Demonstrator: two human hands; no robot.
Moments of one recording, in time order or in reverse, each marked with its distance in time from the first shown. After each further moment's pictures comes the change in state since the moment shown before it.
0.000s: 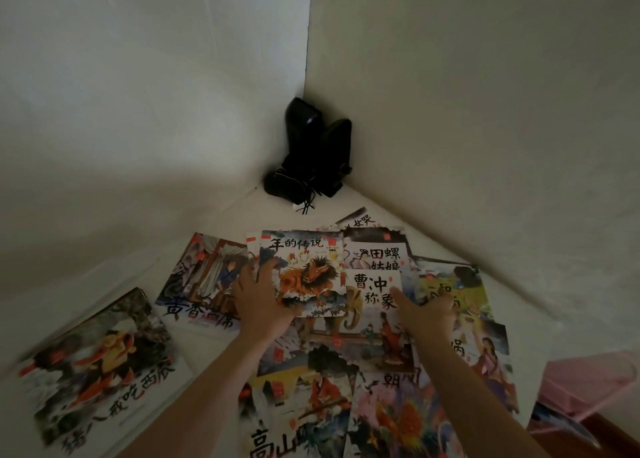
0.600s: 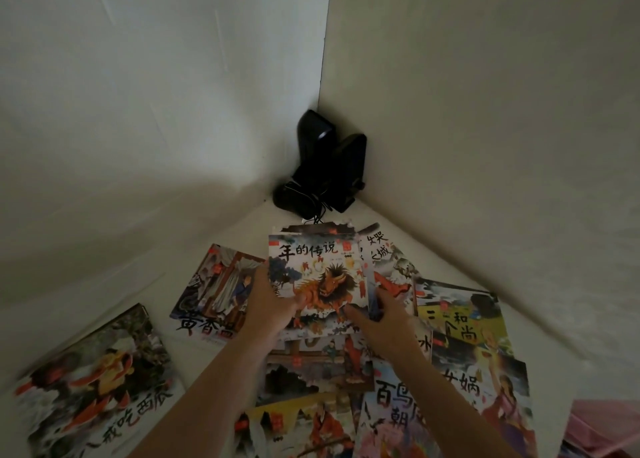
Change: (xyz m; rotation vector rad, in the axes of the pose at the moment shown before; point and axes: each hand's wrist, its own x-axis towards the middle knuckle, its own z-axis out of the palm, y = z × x) left_hand 0.027 0.029 -0.013 -0.700 -0.058 -0.248; right_hand -0.016 -0.039 0.034 -0.001 -0.422 -0.446
